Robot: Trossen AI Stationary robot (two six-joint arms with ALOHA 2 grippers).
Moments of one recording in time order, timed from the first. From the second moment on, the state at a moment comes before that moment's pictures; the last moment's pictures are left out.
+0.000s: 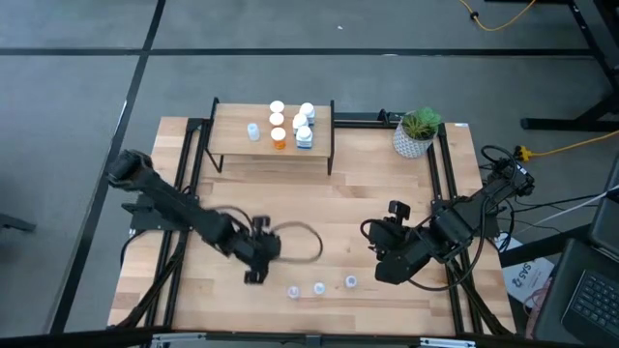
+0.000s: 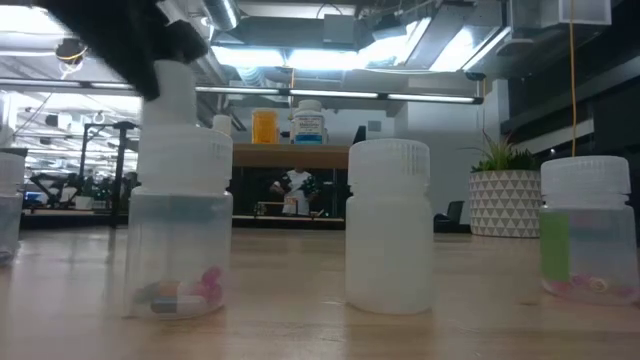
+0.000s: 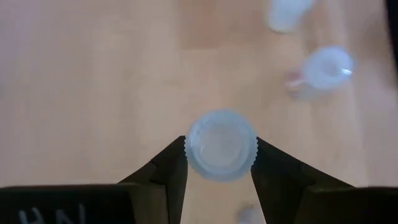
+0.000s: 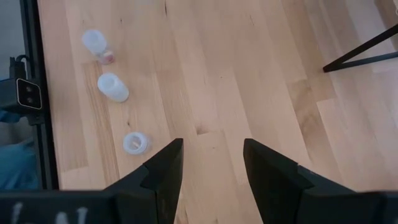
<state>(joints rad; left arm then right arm) -0.51 1.55 1.10 -0.64 -0.26 -0.44 0.63 1.57 1.66 -1.31 0.43 0.78</state>
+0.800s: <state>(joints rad) 0.39 1.15 1.10 -0.93 -0.22 -0.05 0.63 1.57 1.66 -1.31 0.43 0.73</state>
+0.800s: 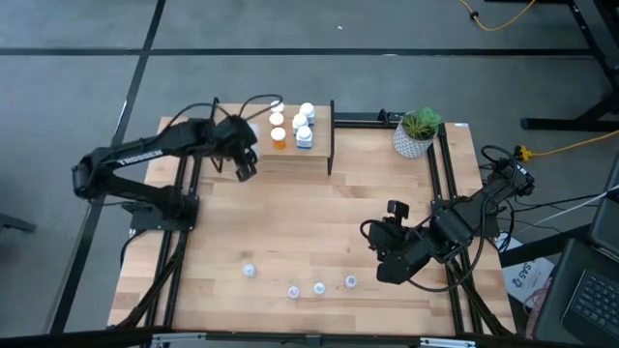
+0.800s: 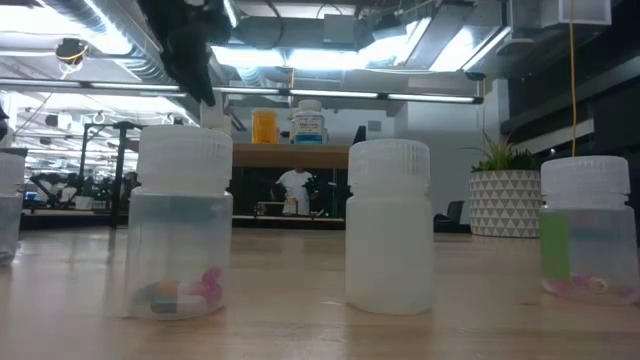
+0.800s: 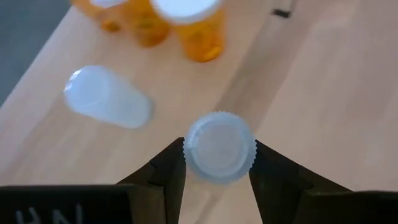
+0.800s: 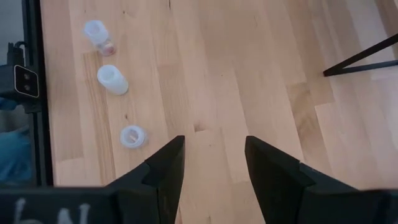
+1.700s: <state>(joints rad) 0.71 1.21 1.10 -0.74 -0.10 0.13 0.63 1.57 1.66 -1.31 0.43 0.73</state>
